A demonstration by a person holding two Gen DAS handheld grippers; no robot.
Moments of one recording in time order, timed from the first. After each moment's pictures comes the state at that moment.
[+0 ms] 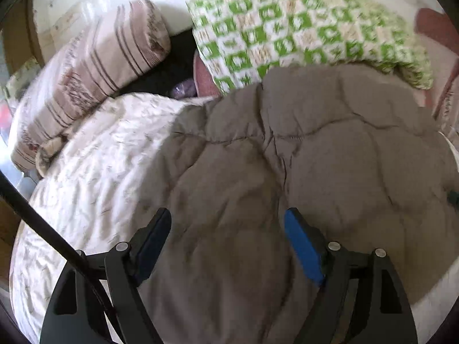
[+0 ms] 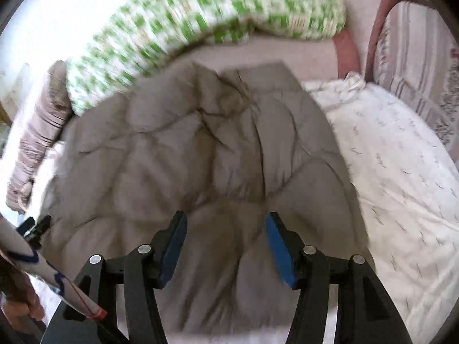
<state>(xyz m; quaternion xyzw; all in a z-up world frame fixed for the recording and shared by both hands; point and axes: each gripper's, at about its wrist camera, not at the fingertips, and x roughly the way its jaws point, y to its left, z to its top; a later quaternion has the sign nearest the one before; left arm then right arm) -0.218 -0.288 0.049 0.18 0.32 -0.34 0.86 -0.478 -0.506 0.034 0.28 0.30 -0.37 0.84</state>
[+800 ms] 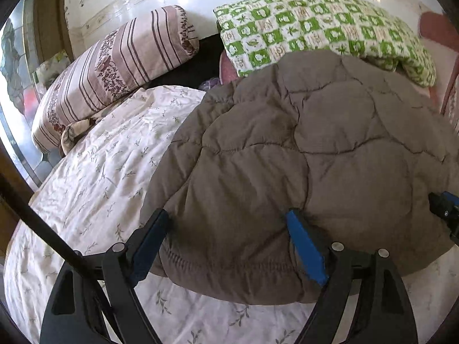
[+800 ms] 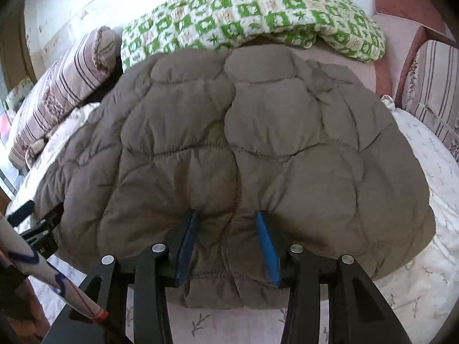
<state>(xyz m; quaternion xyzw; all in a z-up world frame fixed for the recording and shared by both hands) -0.249 -0.253 0.005 0.17 0.29 -0.30 0.89 -0.408 -0.419 -0.012 0.18 0.31 -0.34 0.87</state>
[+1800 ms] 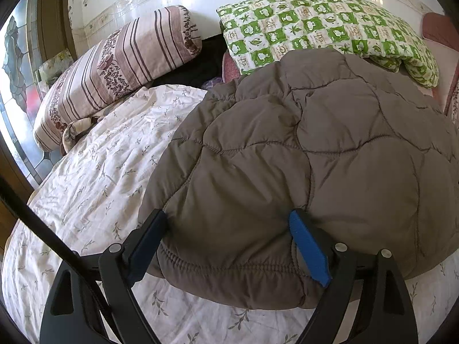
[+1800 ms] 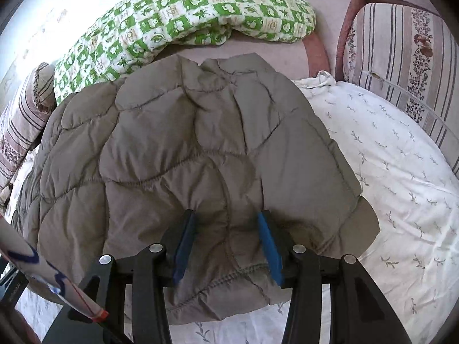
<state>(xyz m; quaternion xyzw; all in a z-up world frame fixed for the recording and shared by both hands) -0.248 -0.253 -0.001 0.16 0.28 -0.30 0.90 -0.481 -0.477 -0.003 0.25 0.28 -0.45 0.81</state>
